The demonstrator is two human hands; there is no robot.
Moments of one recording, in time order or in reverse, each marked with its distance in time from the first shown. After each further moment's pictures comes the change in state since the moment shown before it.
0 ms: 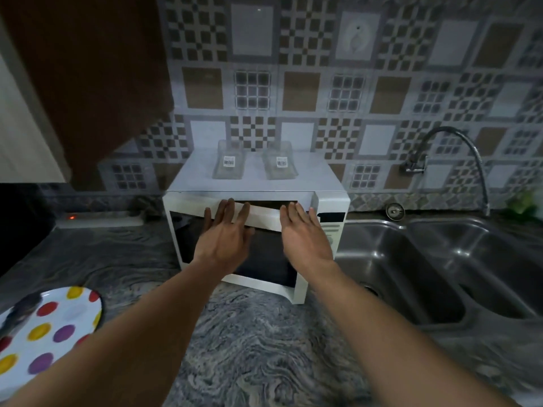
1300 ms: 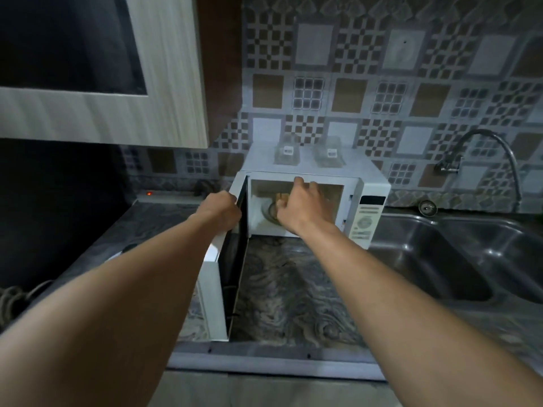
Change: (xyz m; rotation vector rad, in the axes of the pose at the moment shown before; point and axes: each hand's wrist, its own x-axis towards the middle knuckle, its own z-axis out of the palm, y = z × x) left_hand -0.105 -0.105 -0.111 -0.265 -0.166 -0.430; right_hand -0.043 -0.157 -0.100 0.405 -0.076 0.297
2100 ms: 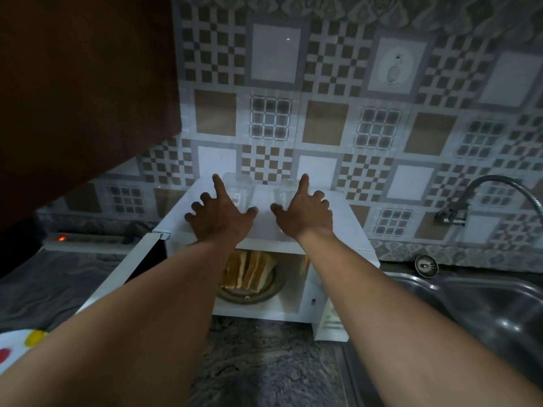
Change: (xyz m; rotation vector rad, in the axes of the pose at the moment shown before) left_hand 0.225 0.175 0.087 0.020 0.378 -0.166; right_hand 0.277 0.125 -0.003 0.002 0.037 0.105
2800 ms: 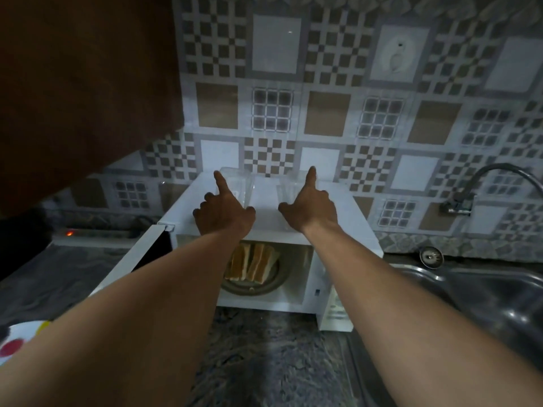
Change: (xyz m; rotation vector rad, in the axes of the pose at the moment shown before) left_hand -0.014 -0.006 -0.003 -0.048 -0.033 0.003; right_hand -0.010 0.010 -0.001 0.135 -0.005 0.024
